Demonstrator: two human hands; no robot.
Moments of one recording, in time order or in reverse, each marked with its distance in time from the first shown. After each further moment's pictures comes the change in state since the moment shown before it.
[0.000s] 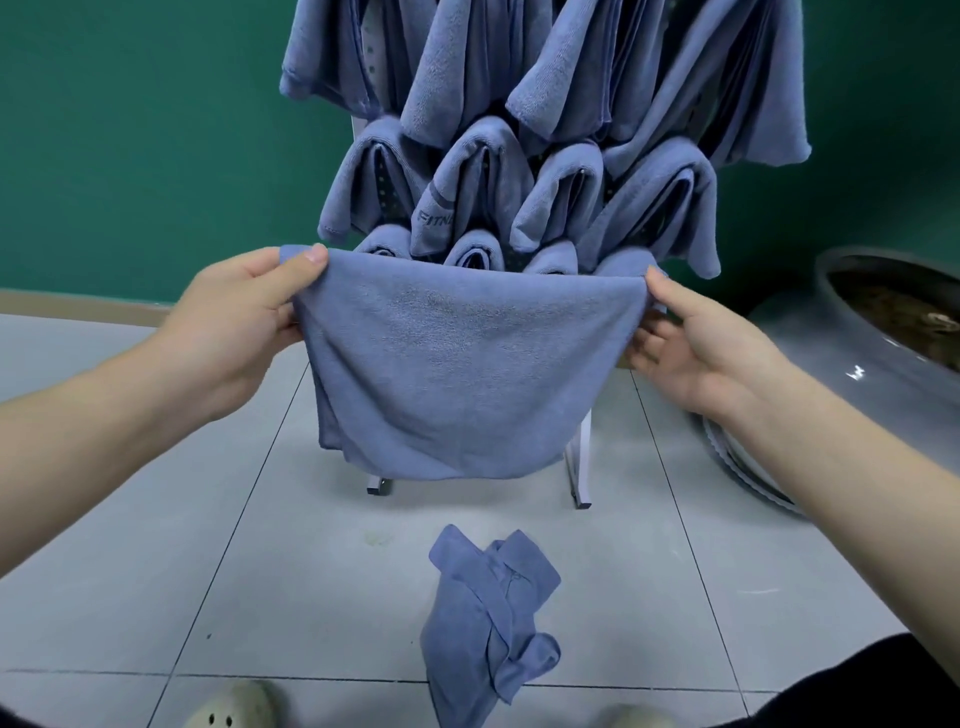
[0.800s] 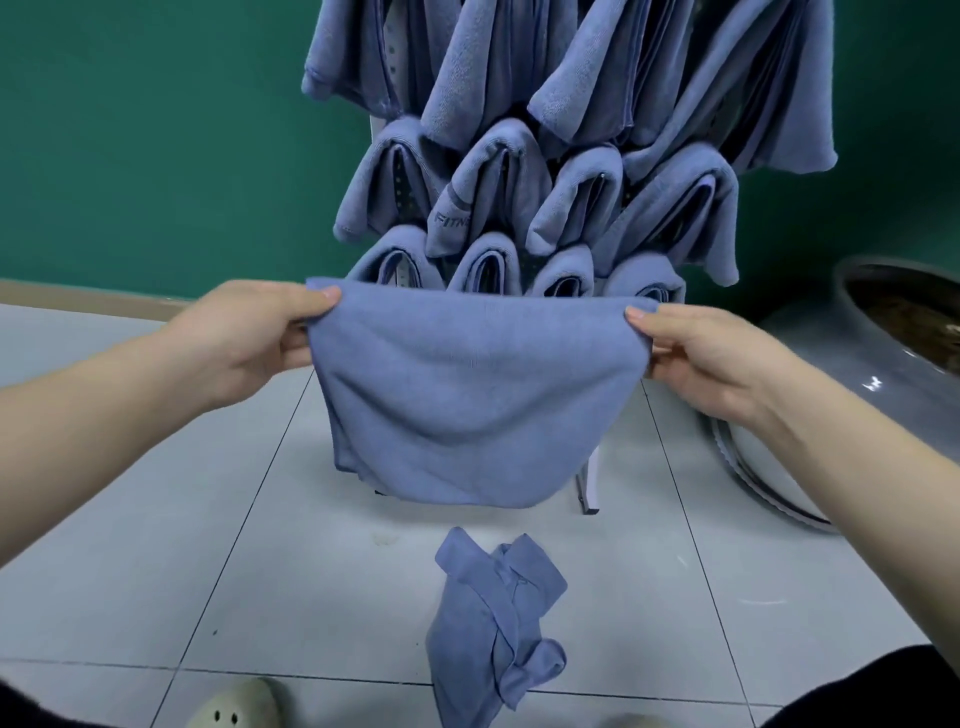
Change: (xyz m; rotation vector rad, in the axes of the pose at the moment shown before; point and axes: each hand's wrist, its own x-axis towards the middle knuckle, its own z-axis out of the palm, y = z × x) left_hand 0.016 -0.007 -0.017 0.011 0.025 -0.266; right_hand 0.009 0.002 -0.004 -0.314 -0.096 -0.053
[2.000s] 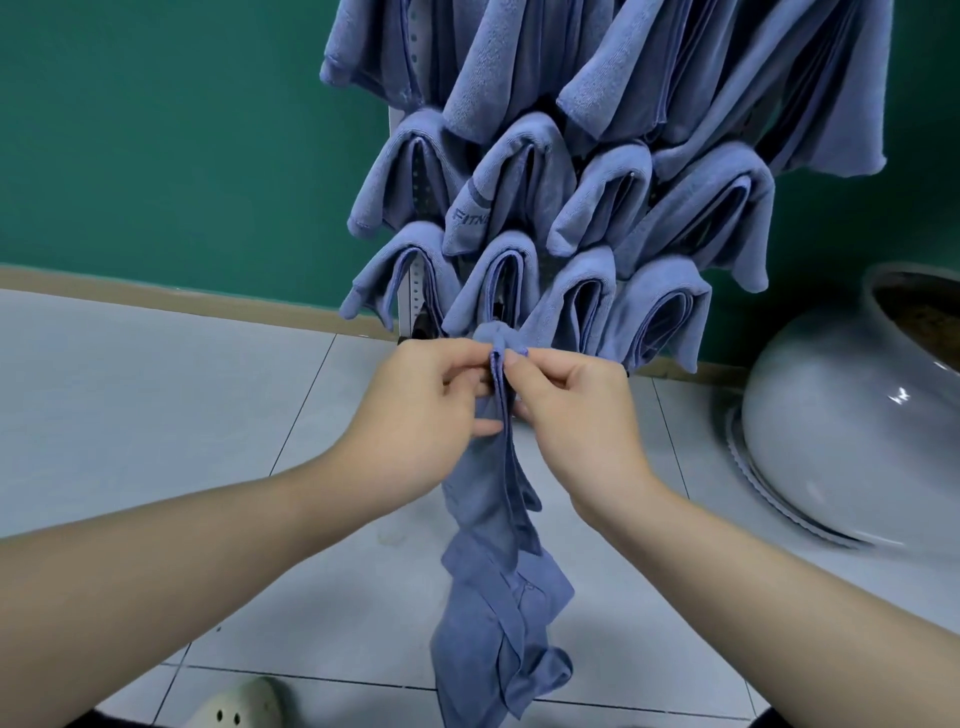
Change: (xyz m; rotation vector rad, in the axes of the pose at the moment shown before) left_hand -0.064 -0.031 0.096 0.181 -0.218 0.271; right_hand -0.059 0.038 0.129 -0.242 0.059 -0.316
